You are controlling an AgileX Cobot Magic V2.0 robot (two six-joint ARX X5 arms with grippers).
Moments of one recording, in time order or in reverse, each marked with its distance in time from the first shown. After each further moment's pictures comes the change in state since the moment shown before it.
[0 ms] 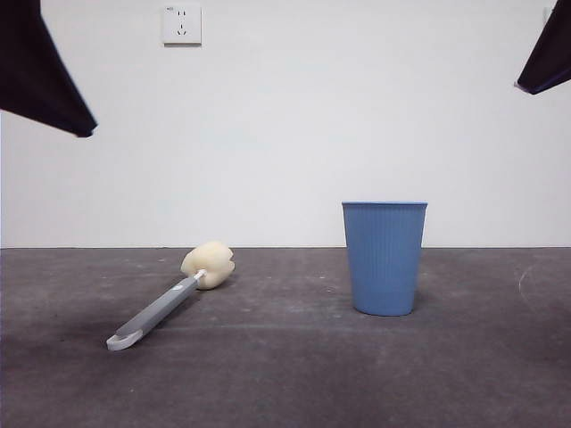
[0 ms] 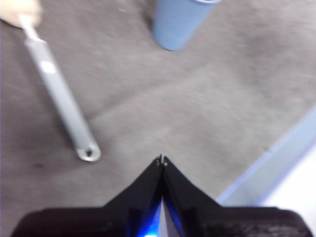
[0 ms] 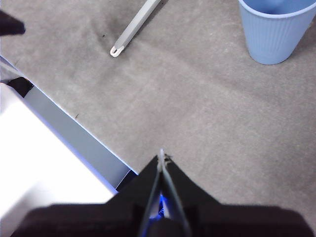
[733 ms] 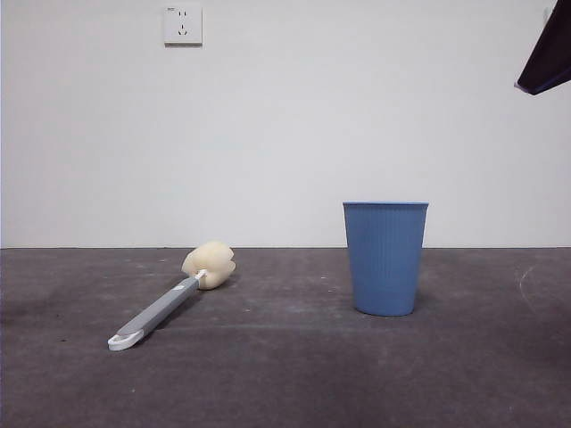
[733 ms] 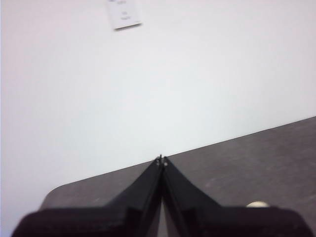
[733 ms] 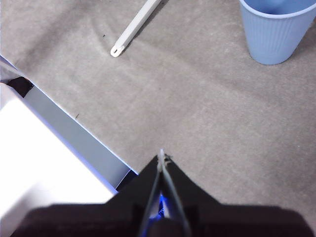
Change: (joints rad) left arm 0.581 -0.341 -0.034 0.448 -0.103 0.467; right arm 0.000 0.000 0.000 0.000 0.000 0.000
